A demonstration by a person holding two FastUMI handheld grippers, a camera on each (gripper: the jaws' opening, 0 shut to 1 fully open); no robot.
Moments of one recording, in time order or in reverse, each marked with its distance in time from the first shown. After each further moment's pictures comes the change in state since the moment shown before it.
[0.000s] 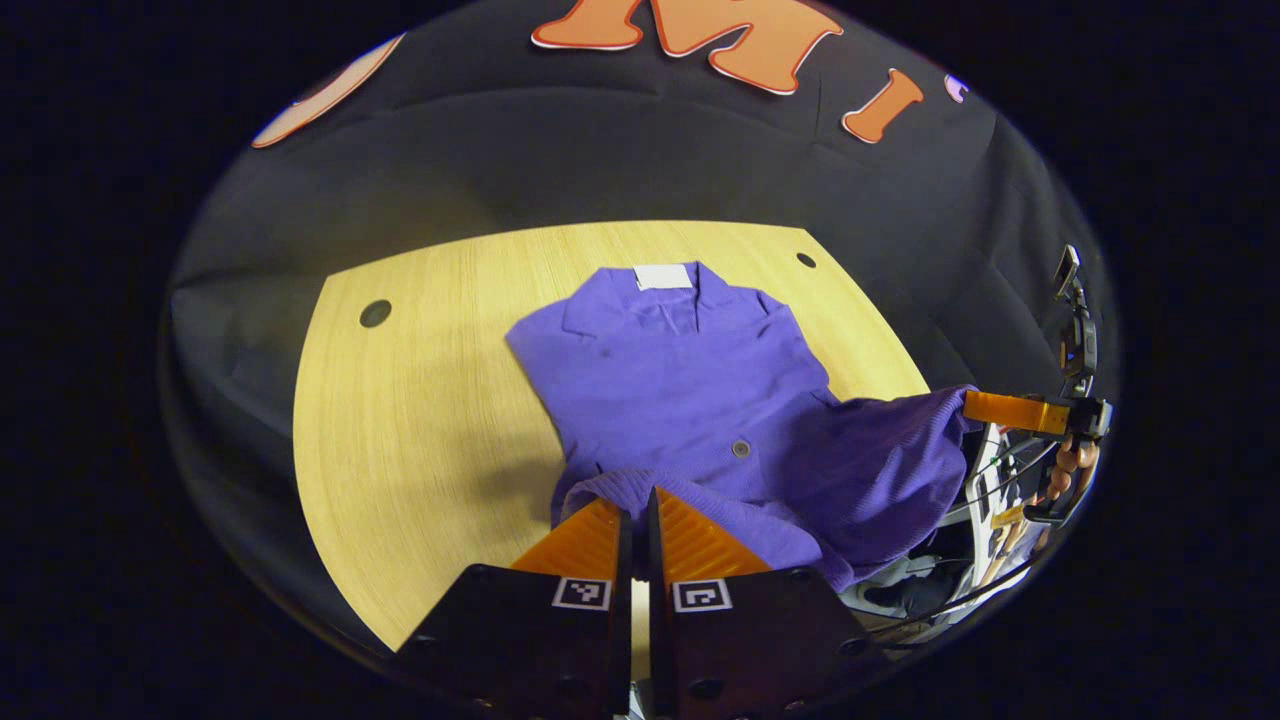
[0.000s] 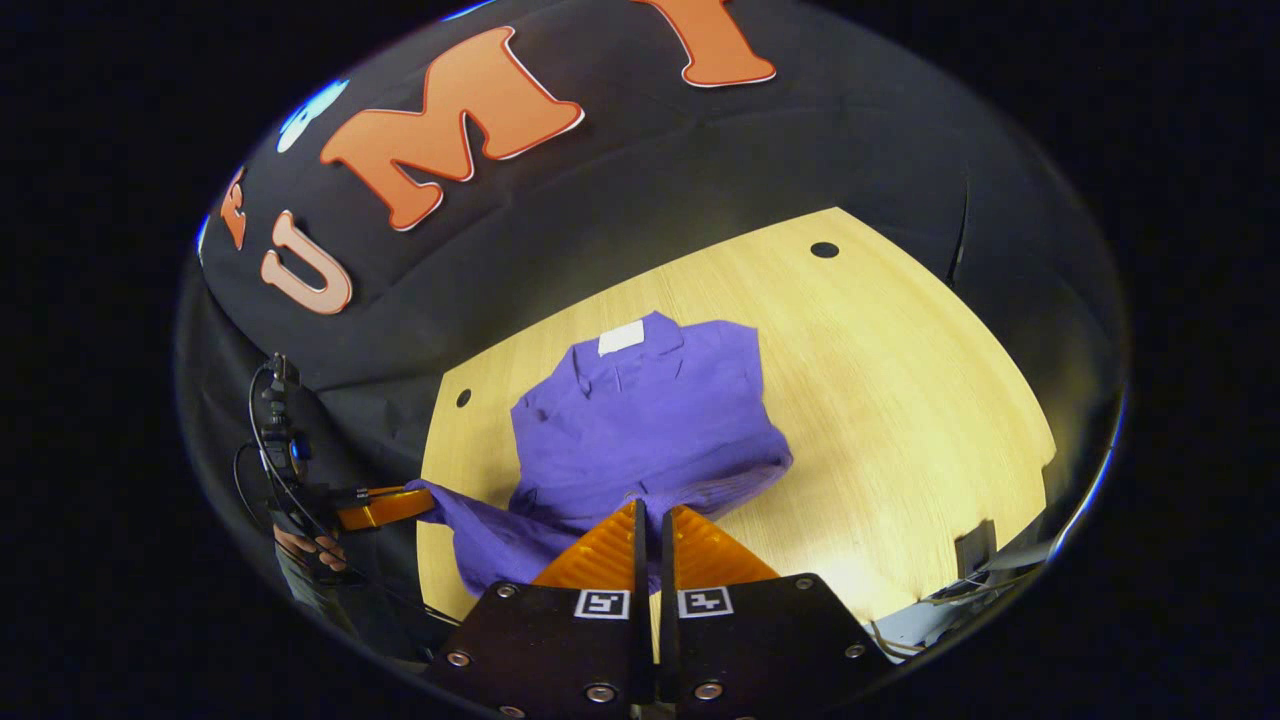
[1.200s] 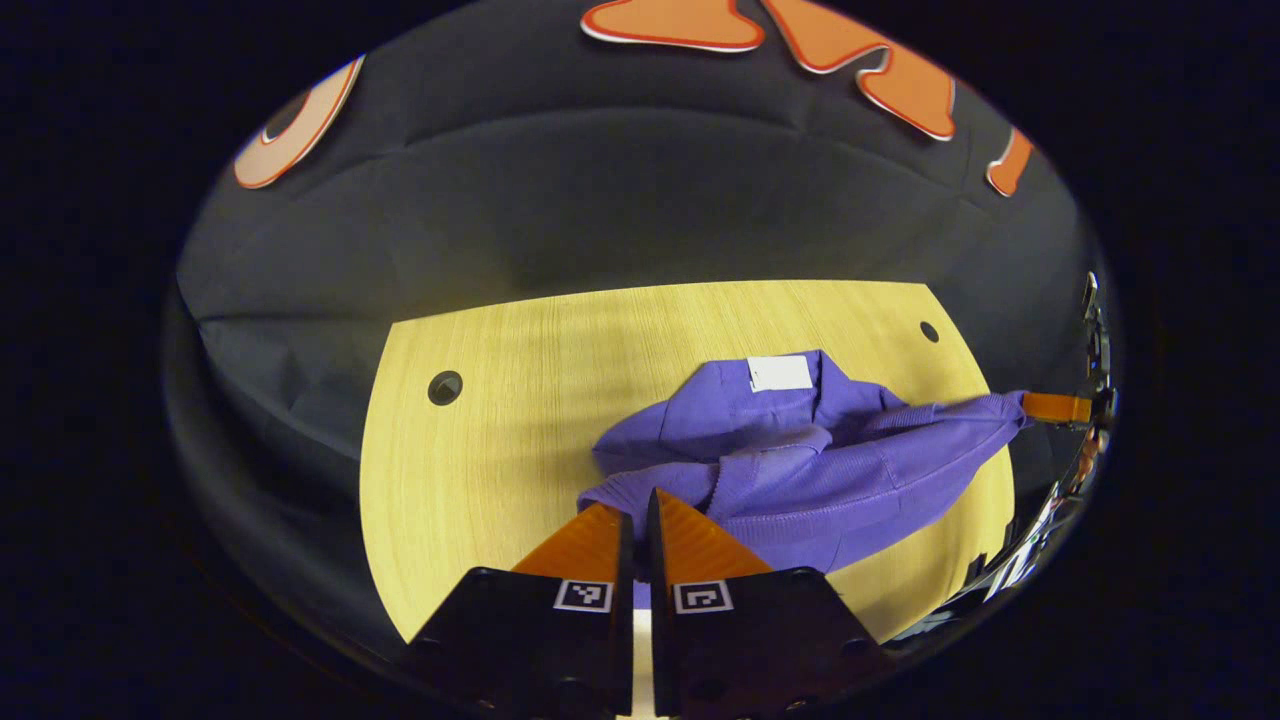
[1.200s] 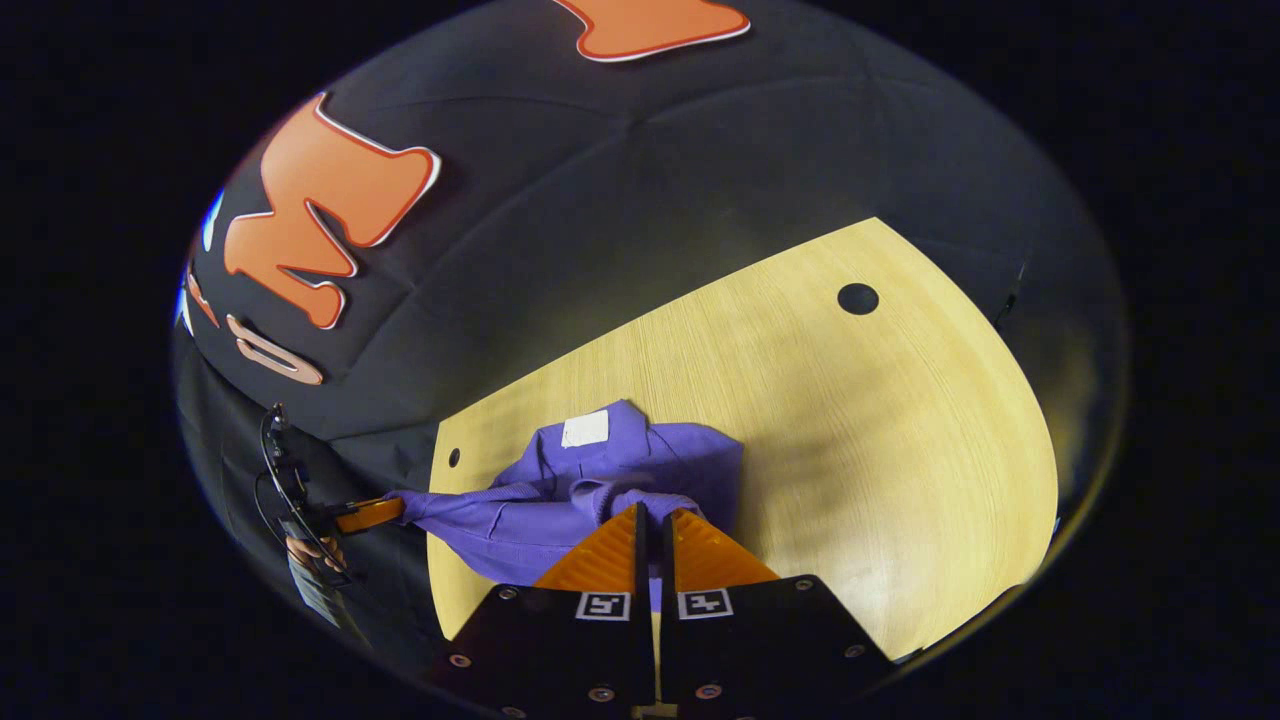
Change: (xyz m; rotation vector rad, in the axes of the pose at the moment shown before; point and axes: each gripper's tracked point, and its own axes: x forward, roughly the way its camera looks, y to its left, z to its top) left arm 0.065 0.071 0.137 -0.098 -0.015 0.261; right arm 0.127 -0.080 0.152 0.036 0.088 0.124
